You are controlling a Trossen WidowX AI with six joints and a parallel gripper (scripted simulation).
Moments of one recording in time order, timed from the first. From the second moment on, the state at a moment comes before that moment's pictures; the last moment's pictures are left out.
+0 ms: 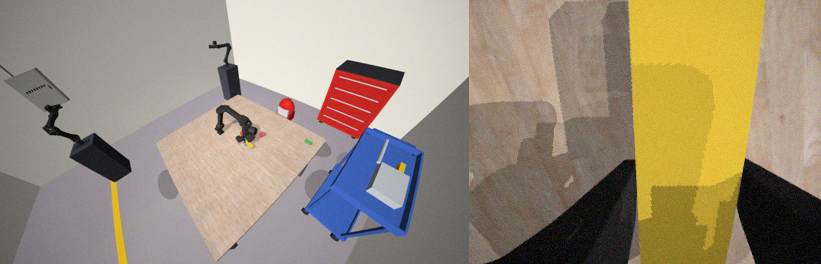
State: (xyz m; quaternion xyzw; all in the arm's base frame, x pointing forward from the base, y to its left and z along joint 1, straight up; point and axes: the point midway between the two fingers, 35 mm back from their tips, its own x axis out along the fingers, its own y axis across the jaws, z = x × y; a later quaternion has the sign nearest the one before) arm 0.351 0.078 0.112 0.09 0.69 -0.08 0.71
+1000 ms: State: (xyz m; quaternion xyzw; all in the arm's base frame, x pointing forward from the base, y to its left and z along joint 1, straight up) arm 0.351 0.078 0.112 0.09 0.69 -0.08 0.71
